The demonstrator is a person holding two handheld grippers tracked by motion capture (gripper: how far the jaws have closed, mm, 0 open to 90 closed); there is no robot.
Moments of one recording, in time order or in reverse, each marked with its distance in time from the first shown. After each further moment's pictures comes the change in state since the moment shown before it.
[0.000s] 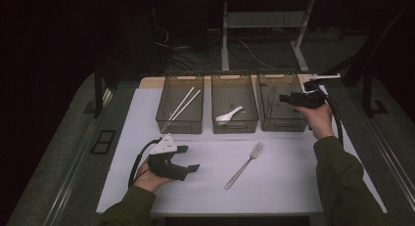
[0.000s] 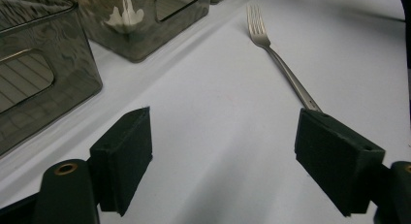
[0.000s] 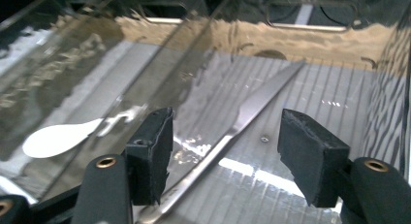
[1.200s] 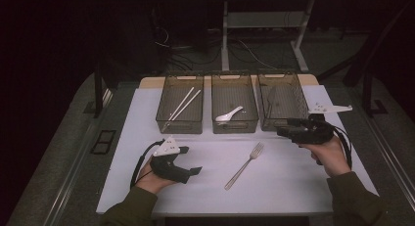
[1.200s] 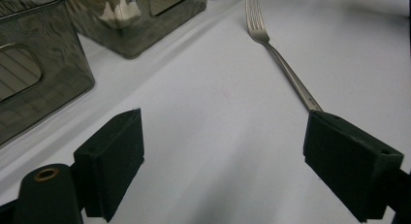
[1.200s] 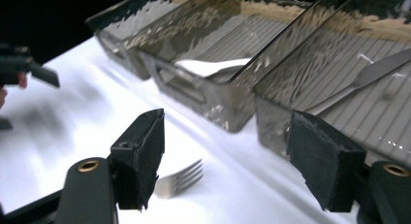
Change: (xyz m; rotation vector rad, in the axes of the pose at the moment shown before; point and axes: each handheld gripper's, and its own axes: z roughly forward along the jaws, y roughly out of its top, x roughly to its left) left arm -0.006 -0.001 0.006 0.015 0.001 0.011; right arm 0.067 -0.075 -0.071 -0.021 0.235 -0.192
